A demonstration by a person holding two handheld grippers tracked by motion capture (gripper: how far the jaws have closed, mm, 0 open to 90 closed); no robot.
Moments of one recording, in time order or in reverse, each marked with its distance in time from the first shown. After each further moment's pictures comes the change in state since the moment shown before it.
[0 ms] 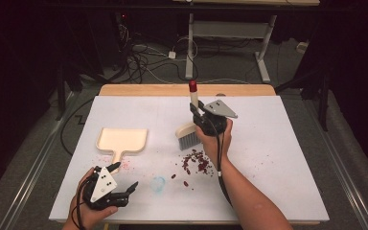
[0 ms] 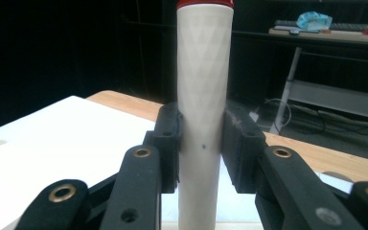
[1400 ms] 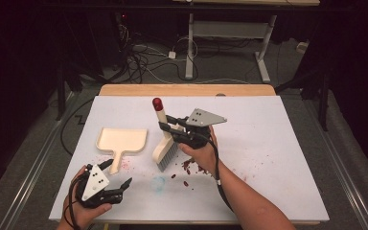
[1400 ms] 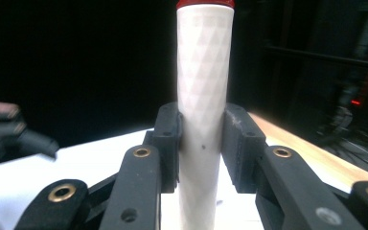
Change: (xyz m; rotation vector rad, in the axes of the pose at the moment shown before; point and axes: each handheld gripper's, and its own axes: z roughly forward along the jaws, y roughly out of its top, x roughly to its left) left arm 0.015 -0.002 -0.014 -0.031 0.052 -0.045; right arm 0.051 0.014 -0.014 -0.072 0.572 -0.105
